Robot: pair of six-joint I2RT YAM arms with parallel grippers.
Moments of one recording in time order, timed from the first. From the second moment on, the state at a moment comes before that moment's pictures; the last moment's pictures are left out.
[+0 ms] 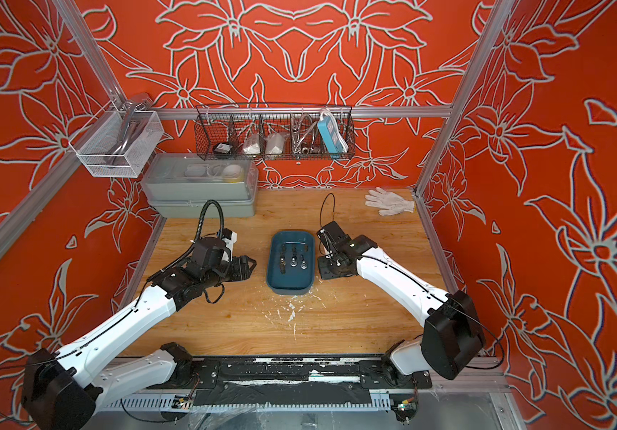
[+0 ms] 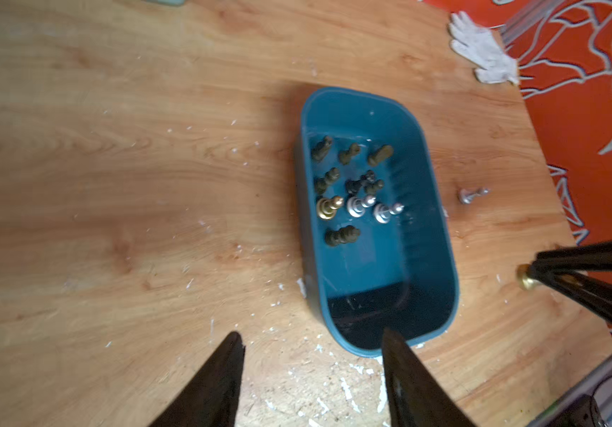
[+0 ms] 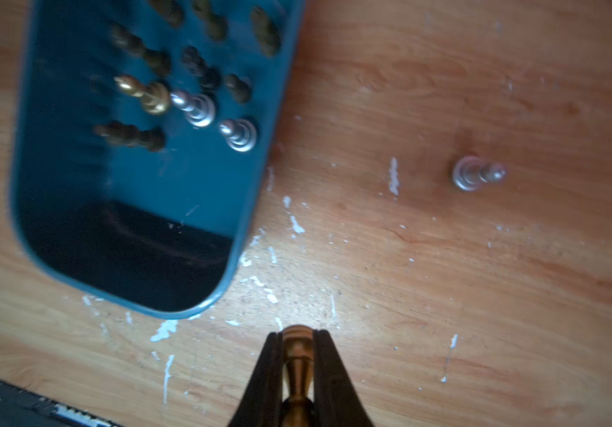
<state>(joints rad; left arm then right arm) -0.45 1.05 0.78 -0.49 0.04 -0.55 0.68 1.43 1.17 -0.90 0.02 0.36</state>
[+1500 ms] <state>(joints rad) -0.43 1.10 0.76 -0.55 0.14 -0.53 0.82 2.07 1.56 -0.81 0.08 0.28</state>
